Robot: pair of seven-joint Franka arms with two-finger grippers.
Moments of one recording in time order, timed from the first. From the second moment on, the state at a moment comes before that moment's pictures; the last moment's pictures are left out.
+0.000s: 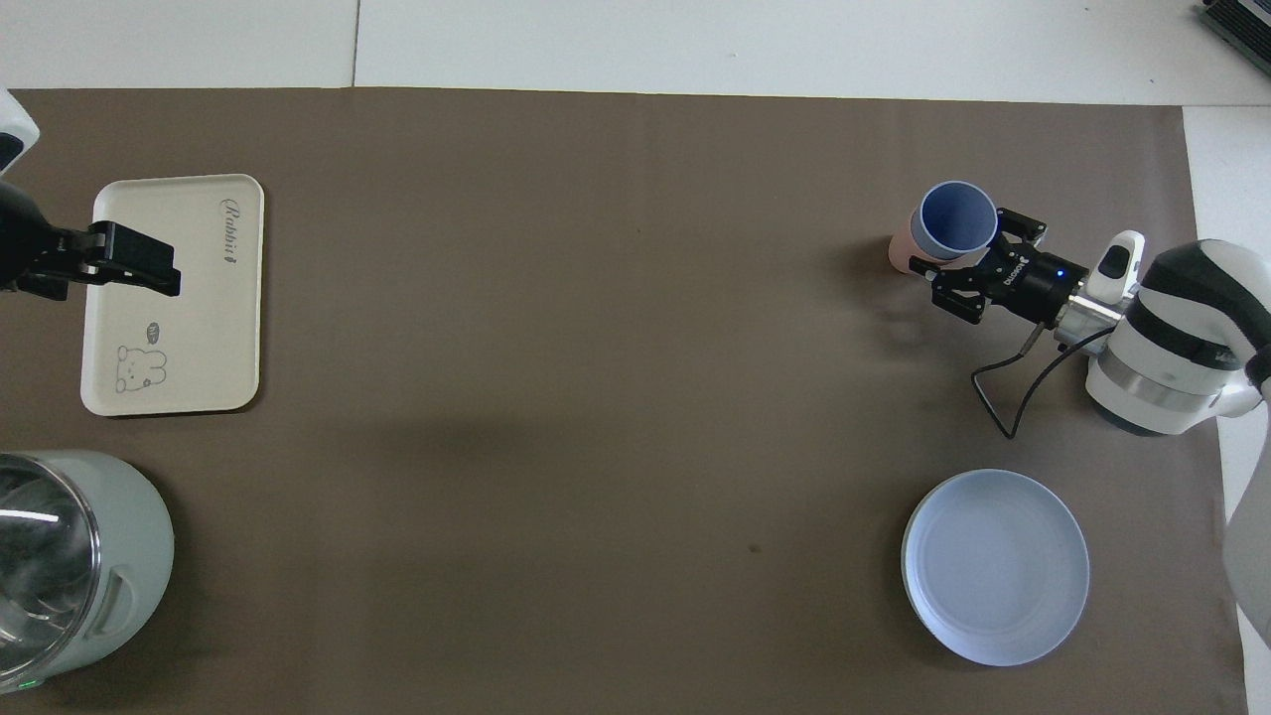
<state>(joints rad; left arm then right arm) 0.01 0.09 -0.07 -1.49 -0.02 1.58 -0.02 -0.09 0.43 -0.08 -1.96 1.63 2.27 -2.20</state>
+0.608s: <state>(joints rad) 0.01 0.09 -0.08 -1.51 -0.02 1.61 -0.02 0.09 0.25 -0.07 -1.94 1.27 2.48 -1.72</state>
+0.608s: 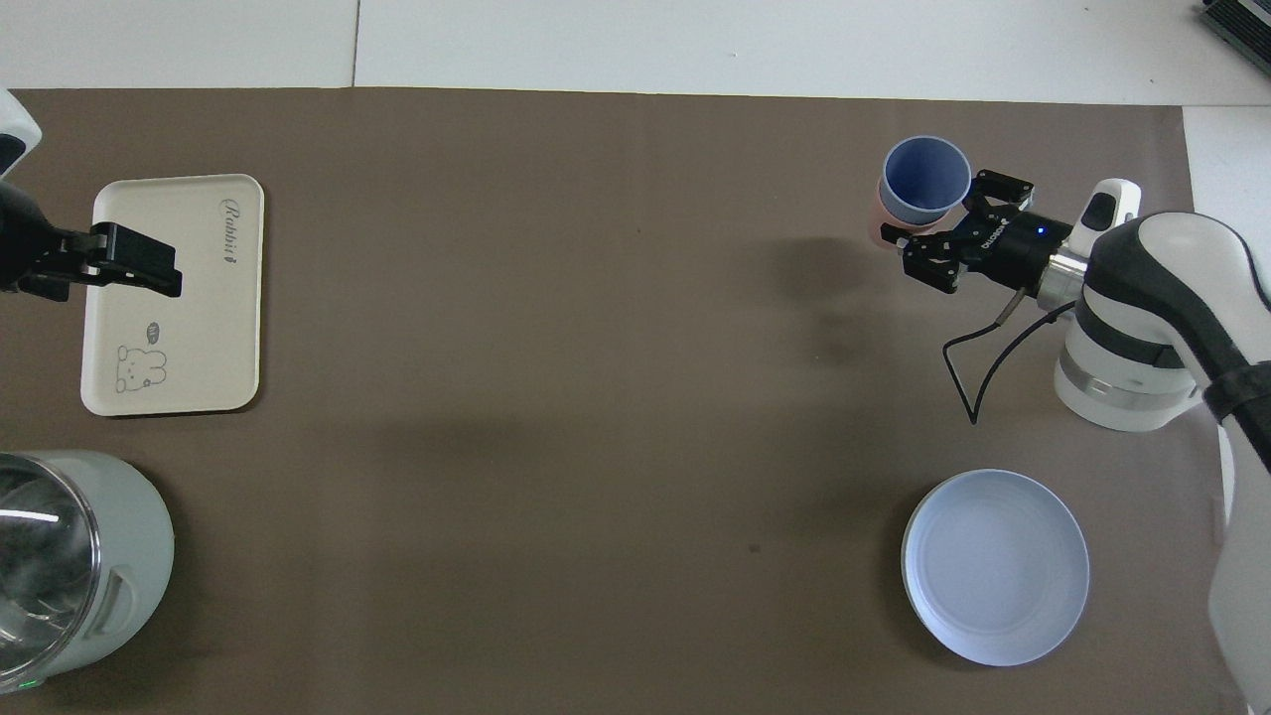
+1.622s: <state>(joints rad) -0.38 0.15 -0.10 -1.63 -0.57 2.18 -0.64 0.39 0.11 -0.07 -1.84 0.31 2.30 -0.78</state>
